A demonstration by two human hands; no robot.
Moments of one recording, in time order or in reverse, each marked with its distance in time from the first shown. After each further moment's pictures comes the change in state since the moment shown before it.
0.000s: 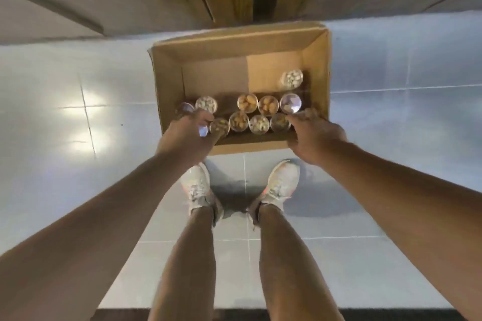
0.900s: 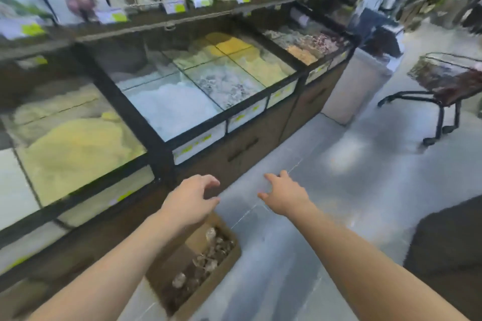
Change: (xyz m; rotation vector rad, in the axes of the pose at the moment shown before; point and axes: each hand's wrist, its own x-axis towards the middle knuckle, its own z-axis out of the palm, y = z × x) left_hand -0.411 0.267 -0.394 0.361 -0.015 0.969; right_hand -0.581 -0.063 -0.268 0.577 0.586 0.612
